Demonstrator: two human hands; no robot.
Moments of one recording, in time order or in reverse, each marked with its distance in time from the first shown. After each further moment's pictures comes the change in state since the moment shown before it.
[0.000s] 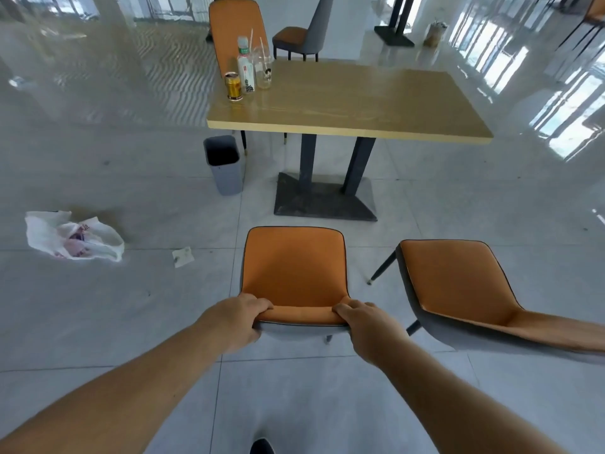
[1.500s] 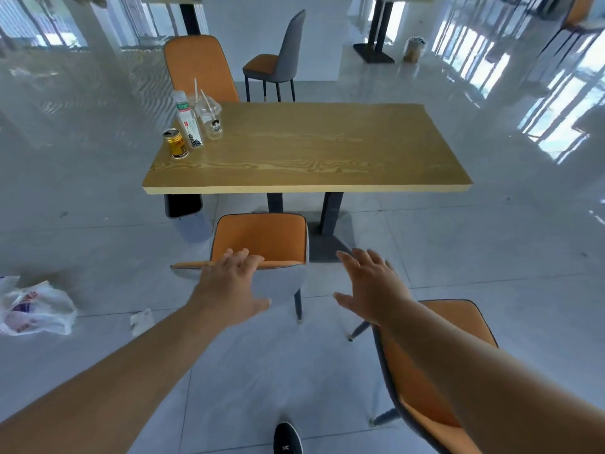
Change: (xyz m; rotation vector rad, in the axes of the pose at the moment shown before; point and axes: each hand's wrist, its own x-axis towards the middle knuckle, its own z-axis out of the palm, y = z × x) left_hand 0.275 0.101 -0.189 0.169 0.180 -0.177; right_hand 0.195 0.203 -0.212 -0.087 0.281 0.062
